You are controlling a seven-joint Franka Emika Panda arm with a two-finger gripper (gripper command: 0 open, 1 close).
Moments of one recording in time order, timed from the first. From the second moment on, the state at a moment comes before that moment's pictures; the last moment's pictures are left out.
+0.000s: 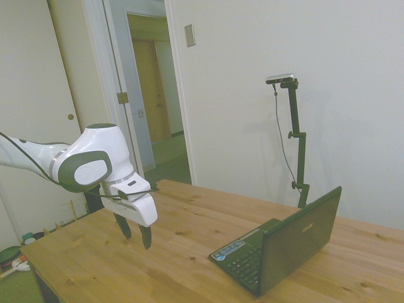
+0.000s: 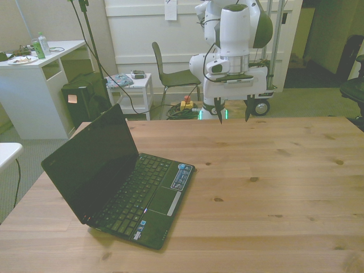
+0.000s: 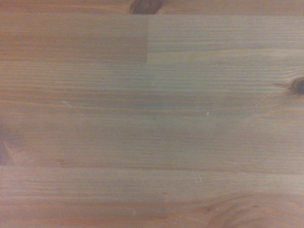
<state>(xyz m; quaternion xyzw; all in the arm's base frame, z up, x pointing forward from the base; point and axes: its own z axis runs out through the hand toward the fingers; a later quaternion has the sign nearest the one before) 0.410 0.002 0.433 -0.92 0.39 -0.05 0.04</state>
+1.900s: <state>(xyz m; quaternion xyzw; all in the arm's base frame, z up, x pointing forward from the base) 0.369 -0.469 0.519 -0.75 0.65 0.02 0.14</state>
